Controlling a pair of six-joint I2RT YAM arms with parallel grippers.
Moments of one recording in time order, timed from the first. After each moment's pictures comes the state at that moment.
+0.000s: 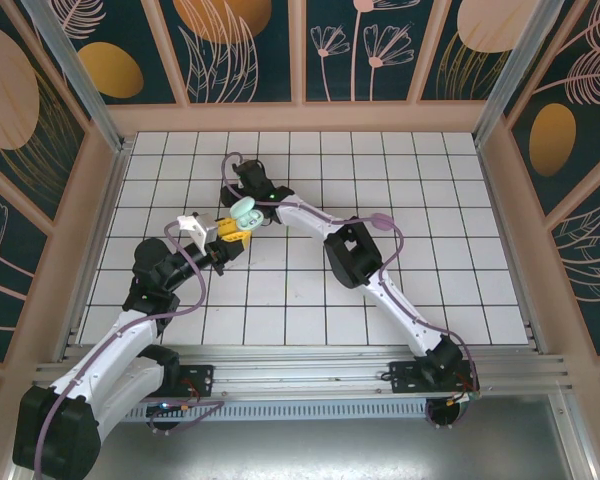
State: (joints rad) left arm -0.30 0.84 0.36 0.53 0.65 -0.10; right arm 0.79 2.80 2.46 -0.25 -0.07 0.49
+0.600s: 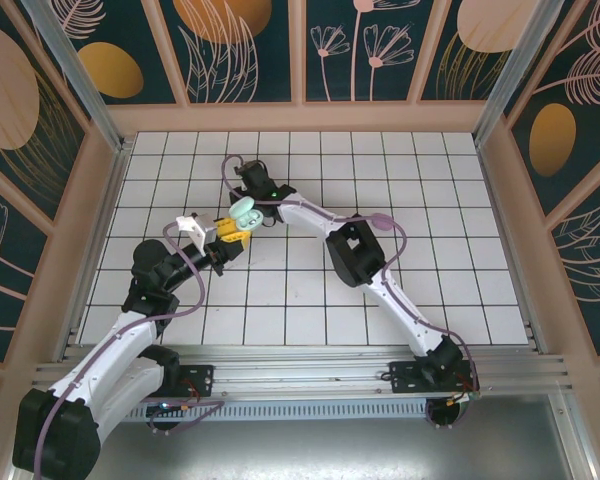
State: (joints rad) left arm -0.30 0.83 0.36 0.53 0.64 -0.10; right arm 0.78 2.73 2.37 -0.31 -0.06 0.42
